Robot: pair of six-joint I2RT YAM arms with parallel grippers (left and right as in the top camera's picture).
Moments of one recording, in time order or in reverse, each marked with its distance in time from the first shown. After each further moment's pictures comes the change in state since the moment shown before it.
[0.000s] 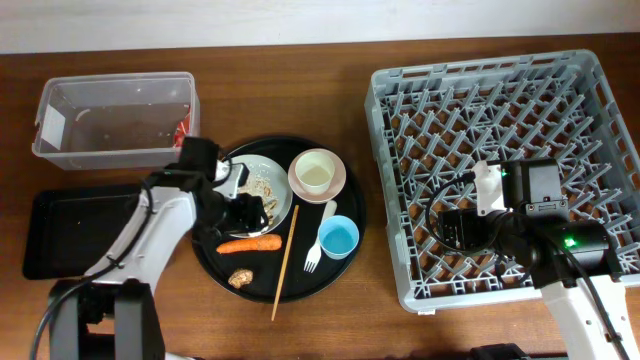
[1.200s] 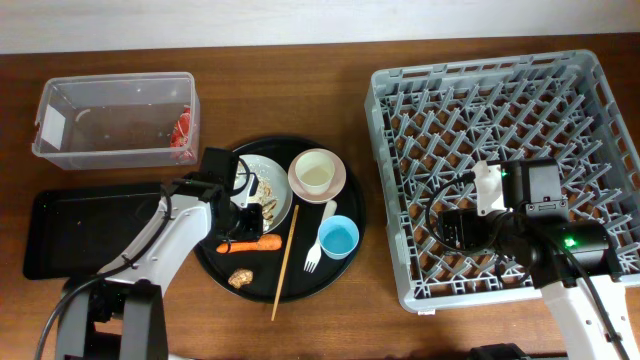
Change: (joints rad) left arm -0.081 0.000 -0.064 0.063 -0.105 -0.047; right arm 0.000 0.000 0.000 0.000 0.000 0.000
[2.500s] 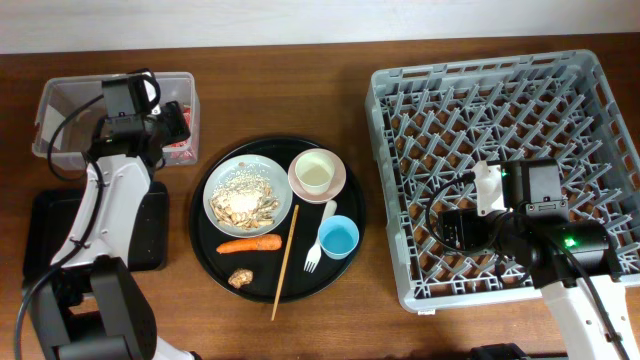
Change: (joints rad) left arm 0.306 0.102 0.344 0.394 -0.254 -0.011; right arm 0.000 0.000 0.000 -0.002 0.000 0.000
